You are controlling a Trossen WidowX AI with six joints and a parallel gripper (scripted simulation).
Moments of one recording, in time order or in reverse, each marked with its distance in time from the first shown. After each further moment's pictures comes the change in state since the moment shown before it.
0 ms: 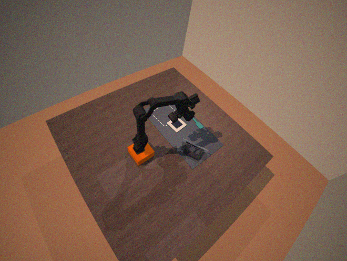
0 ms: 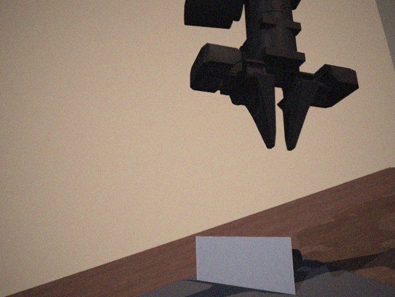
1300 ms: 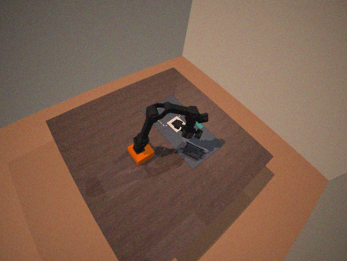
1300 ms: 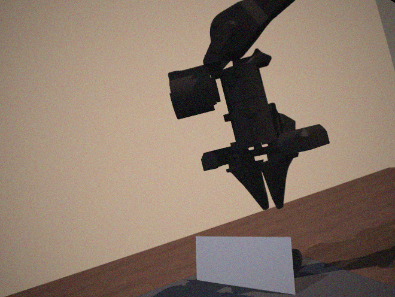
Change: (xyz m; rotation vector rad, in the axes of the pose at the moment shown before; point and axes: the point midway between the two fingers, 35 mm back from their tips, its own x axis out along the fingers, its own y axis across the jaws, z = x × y) arm 0.041 -0.048 0.128 1.121 -0.391 -0.142
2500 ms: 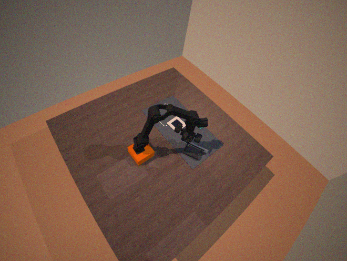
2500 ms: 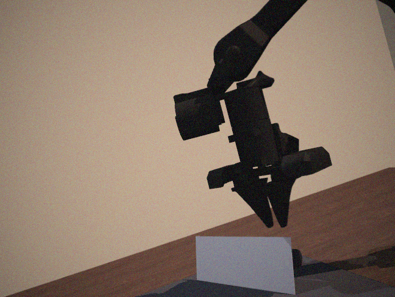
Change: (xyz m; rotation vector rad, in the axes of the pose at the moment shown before) arm 0.030 0.008 0.010 0.021 -0.015 -0.003
